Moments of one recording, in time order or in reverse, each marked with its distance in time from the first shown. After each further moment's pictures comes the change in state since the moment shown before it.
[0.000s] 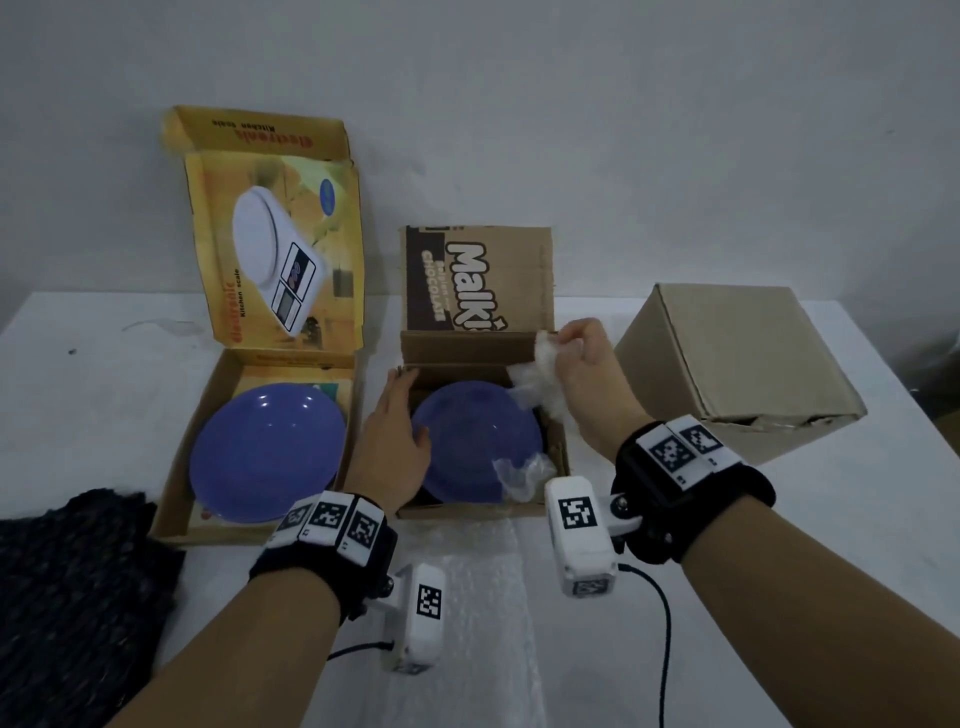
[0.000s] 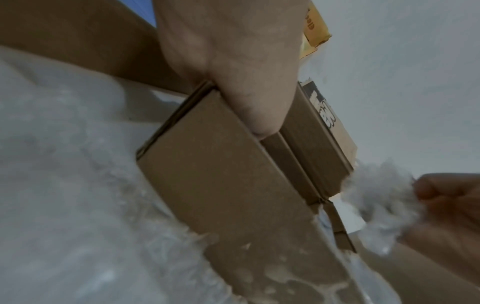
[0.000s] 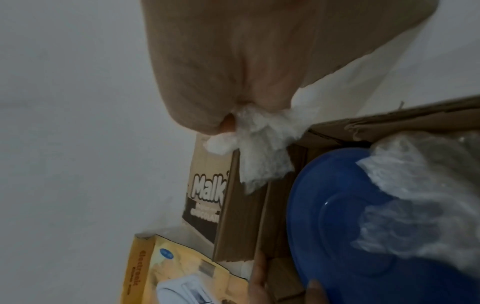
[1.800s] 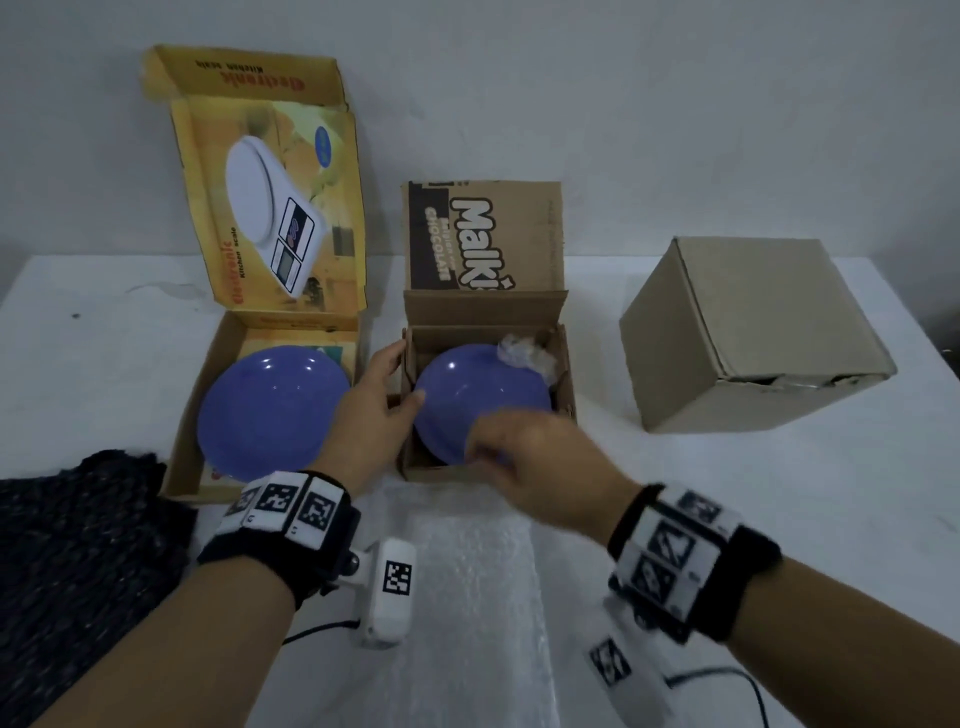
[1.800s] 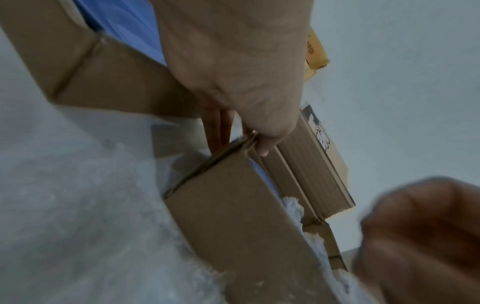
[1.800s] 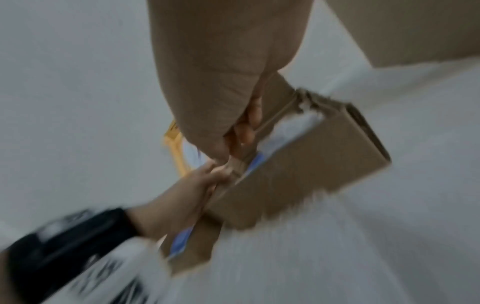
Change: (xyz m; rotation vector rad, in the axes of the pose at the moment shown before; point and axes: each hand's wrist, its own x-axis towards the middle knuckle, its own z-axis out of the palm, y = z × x) left_hand -0.015 -0.009 -0.022 -0.154 -0.011 -0.038; right_hand -0.076 0.036 0.014 -0.857 -0.530 -0.683
